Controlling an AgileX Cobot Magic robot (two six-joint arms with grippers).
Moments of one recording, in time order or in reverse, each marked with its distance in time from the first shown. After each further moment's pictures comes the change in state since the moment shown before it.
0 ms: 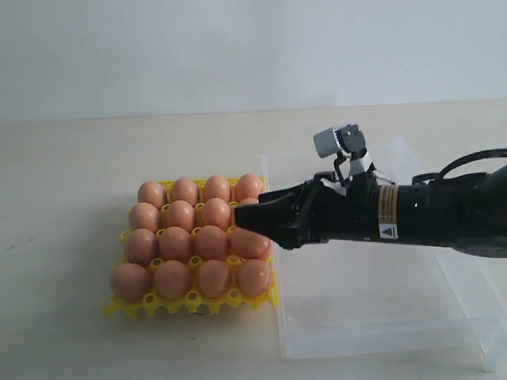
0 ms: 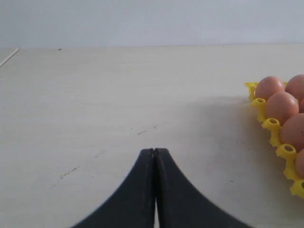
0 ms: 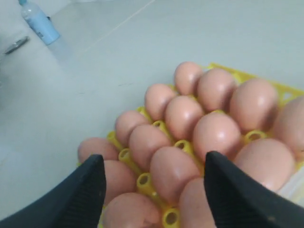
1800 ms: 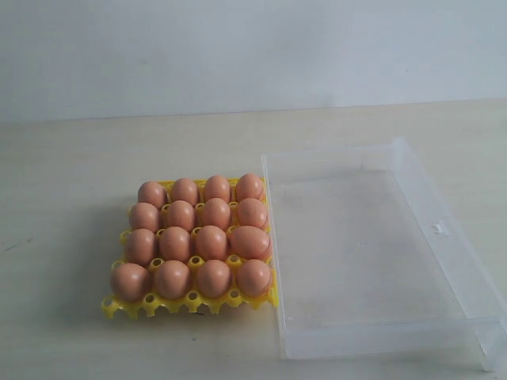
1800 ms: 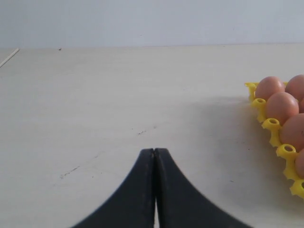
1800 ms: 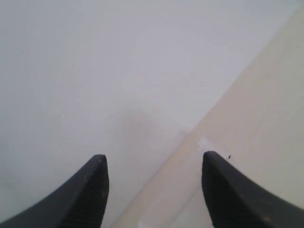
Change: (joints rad) left arm 0.000 0.000 0.000 0.000 0.000 0.000; right arm -0.362 -1.796 0.650 1.011 1.035 0.004
